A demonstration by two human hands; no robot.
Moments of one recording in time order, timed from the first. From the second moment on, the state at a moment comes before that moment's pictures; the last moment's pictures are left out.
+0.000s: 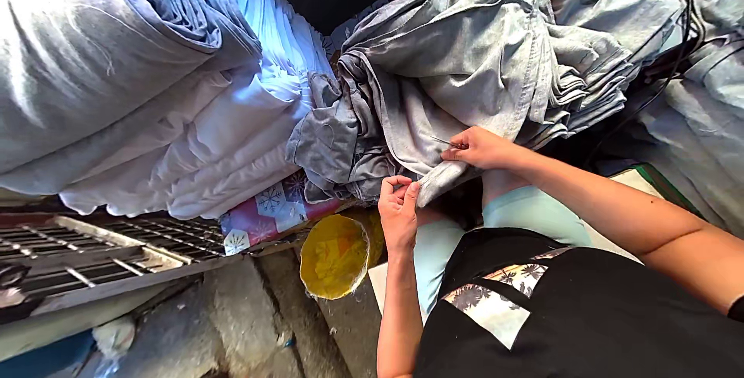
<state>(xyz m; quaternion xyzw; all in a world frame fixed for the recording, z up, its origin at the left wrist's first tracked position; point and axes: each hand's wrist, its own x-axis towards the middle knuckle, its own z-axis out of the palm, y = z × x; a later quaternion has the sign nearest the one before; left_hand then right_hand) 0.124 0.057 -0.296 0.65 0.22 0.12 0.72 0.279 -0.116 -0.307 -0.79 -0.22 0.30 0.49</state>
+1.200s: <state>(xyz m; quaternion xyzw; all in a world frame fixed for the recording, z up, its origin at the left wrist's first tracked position) 0.107 0.030 -0.304 0.79 0.15 0.19 0.56 0.206 -0.111 -0.296 -0.65 -0.16 0.31 0.67</state>
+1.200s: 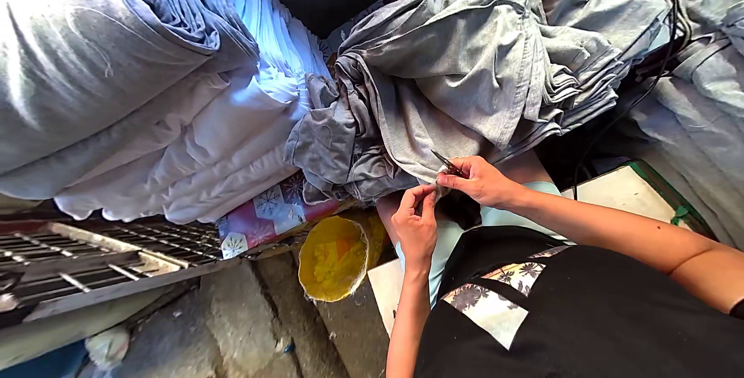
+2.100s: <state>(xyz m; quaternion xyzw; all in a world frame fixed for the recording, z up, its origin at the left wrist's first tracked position) 0.104 0.024 -0.316 0.73 0.20 0.16 0.63 0.192 -0.102 -0.299 -0.76 -0.30 0.15 0.55</state>
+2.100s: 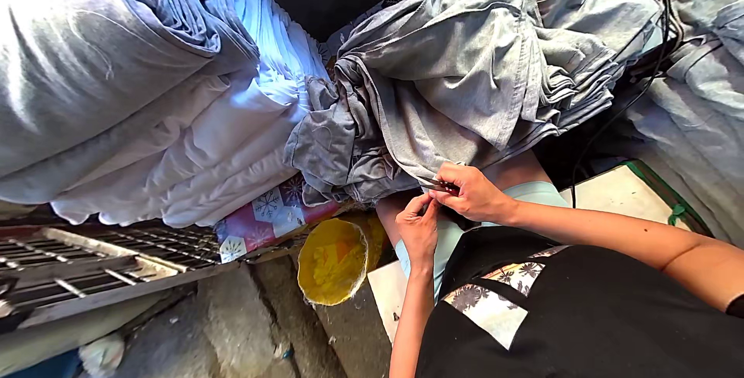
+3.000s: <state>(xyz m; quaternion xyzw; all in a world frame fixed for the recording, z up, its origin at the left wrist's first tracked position) 0.116 0.029 -0.314 0.85 0.11 0.23 0.47 0.228 -0.138 -0.301 -0.81 -0.45 0.08 0.37</state>
